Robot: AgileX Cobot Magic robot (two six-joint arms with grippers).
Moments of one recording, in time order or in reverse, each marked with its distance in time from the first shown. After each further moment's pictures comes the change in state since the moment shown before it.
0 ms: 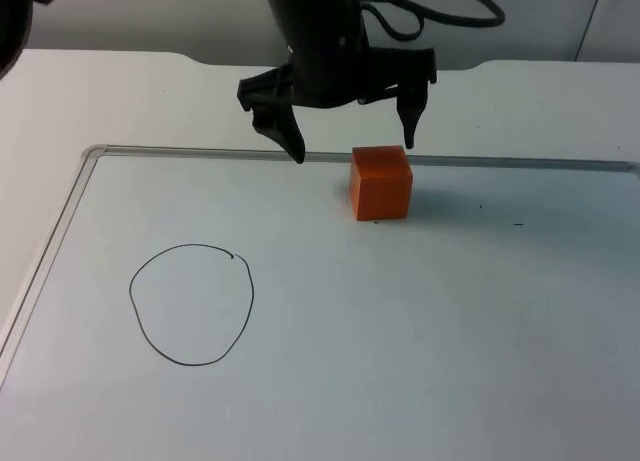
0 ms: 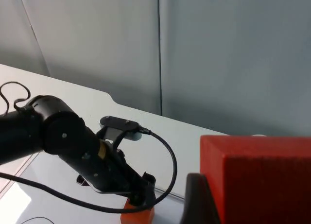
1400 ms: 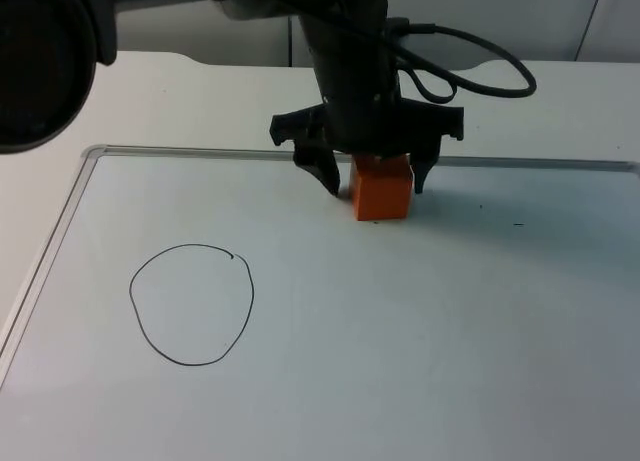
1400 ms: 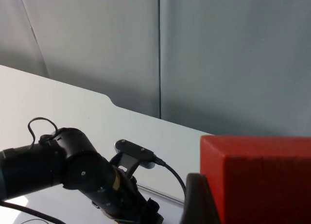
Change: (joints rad) right arm 0.000 0.000 0.000 0.000 -0.010 -0.016; left arm -0.072 0.065 0.000 0.073 -0.068 -0.012
